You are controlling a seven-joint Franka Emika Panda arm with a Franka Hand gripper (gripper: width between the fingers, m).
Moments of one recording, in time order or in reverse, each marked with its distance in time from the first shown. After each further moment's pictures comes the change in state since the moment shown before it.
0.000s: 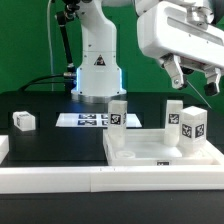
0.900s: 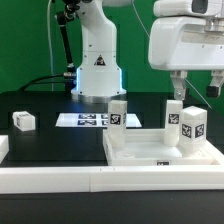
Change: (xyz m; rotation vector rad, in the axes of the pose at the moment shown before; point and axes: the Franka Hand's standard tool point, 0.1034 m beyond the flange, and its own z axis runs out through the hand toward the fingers) arm -0.007 -0.014 0.005 0.187 -0.431 0.023
